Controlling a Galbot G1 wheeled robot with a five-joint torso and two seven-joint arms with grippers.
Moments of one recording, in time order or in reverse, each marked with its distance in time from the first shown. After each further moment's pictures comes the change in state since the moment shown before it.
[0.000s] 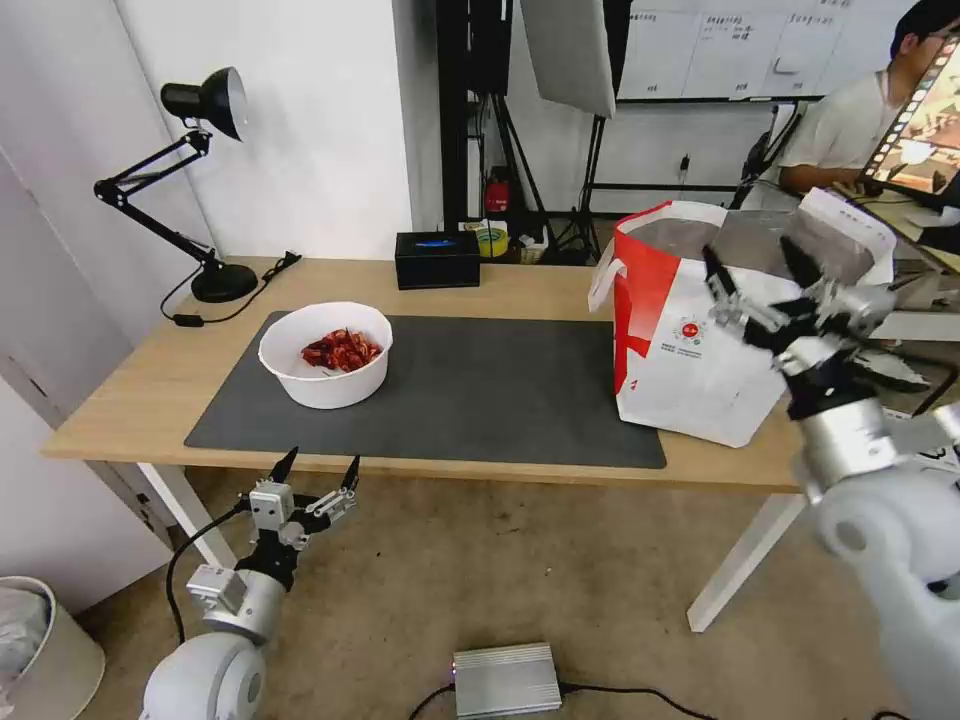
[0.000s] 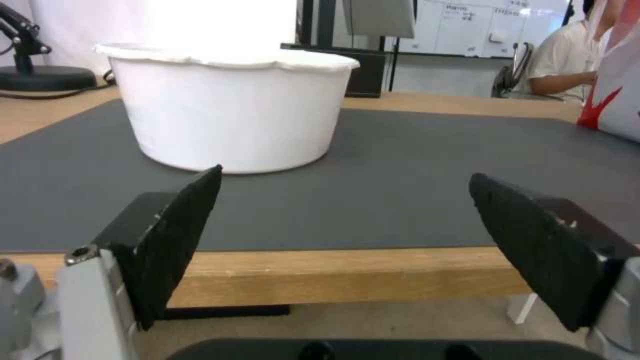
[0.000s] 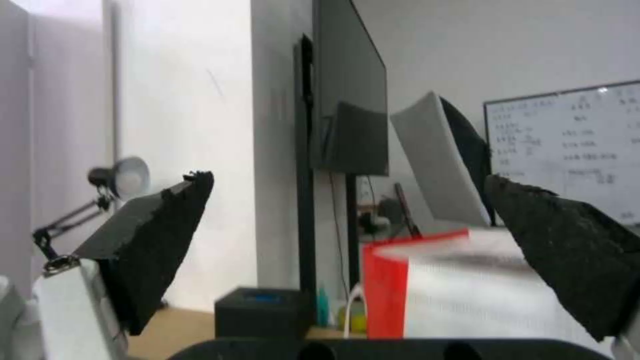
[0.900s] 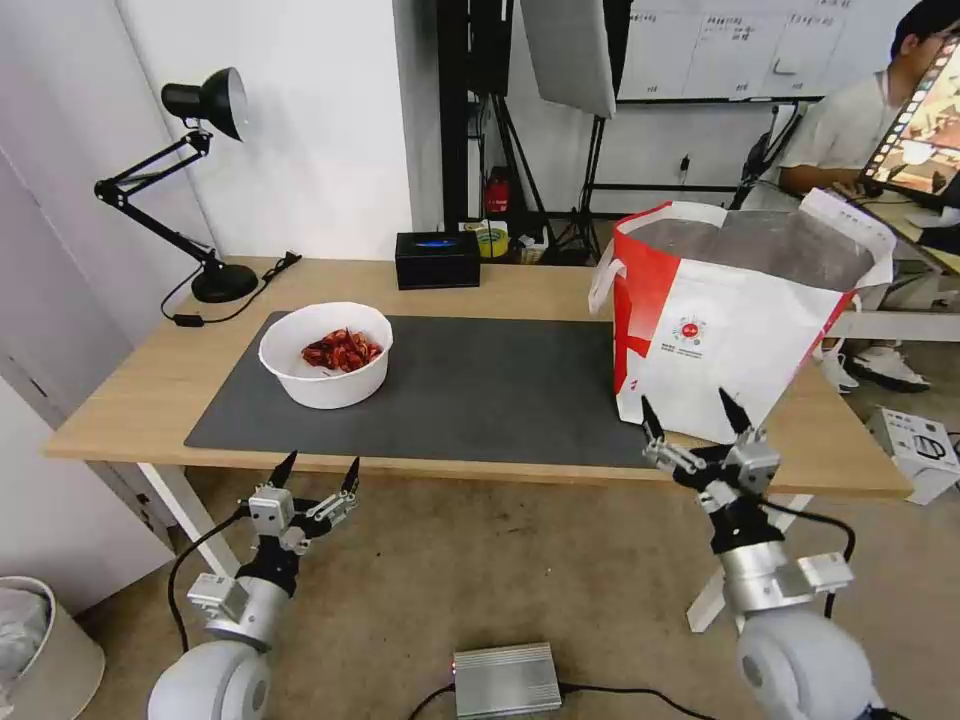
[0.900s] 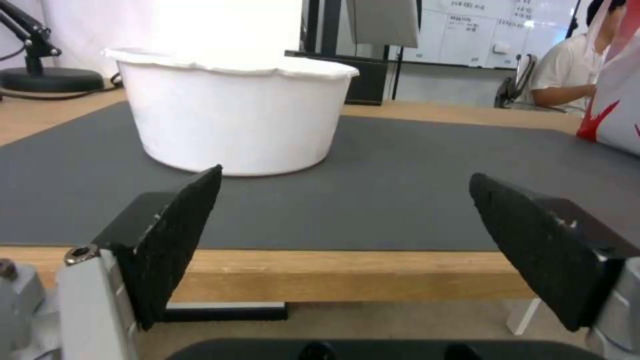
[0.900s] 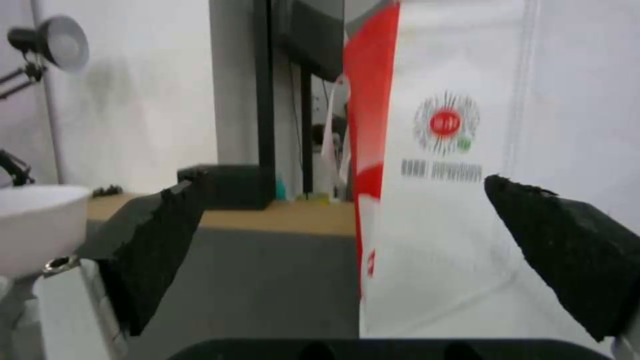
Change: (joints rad) left arm 0.019 -0.039 -0.006 -0.013 0.013 -0.017 0.003; right arm -0.282 0.290 -0.077 -0.059 -0.405 0.116 0.017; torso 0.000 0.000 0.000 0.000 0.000
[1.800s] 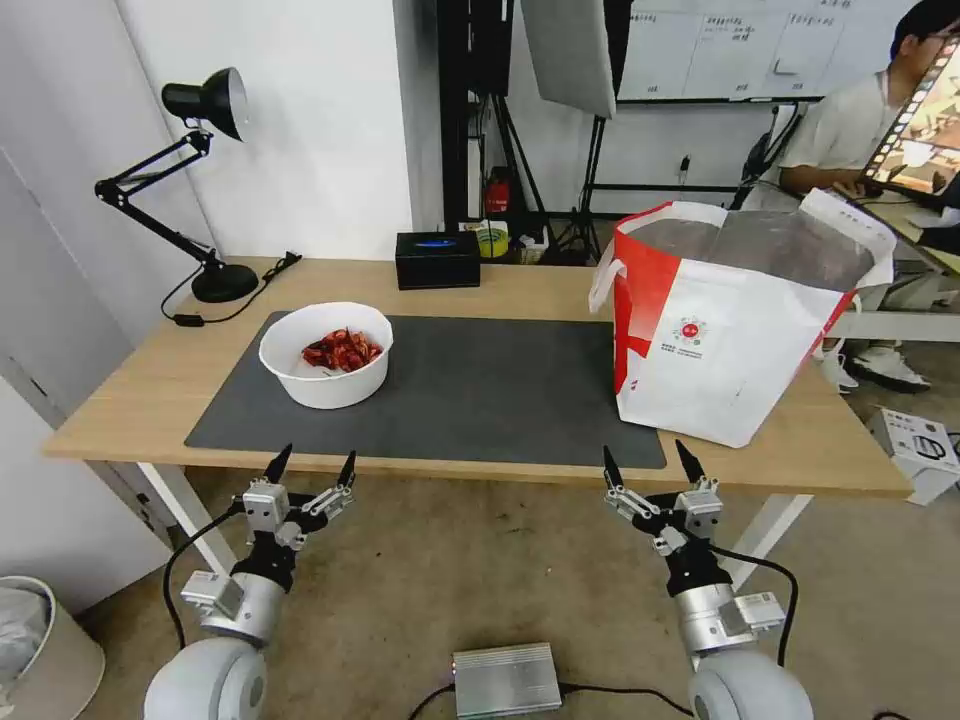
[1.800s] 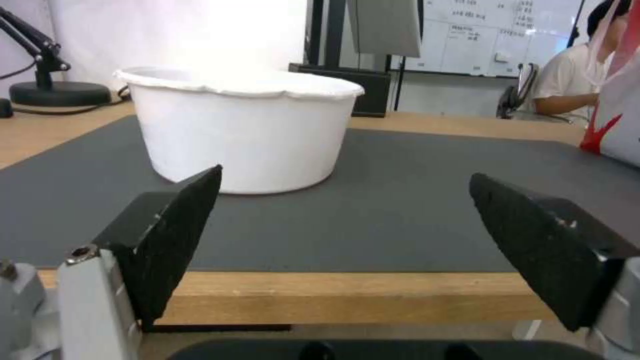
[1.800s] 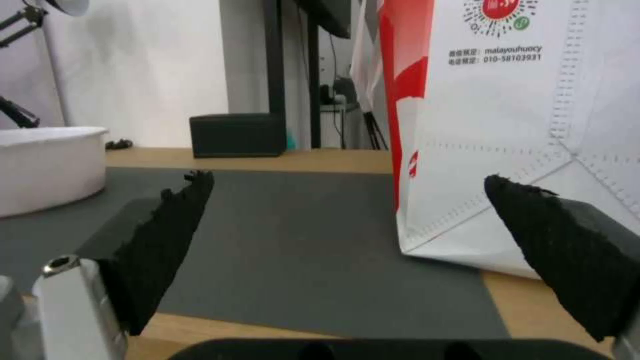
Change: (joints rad) left arm -0.007 0.001 -0.011 -0.010 -0.005 -0.002 0.000; right arm -0.039 0.085 -0.065 -0.064 -0.098 0.019 -0.002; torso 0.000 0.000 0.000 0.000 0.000
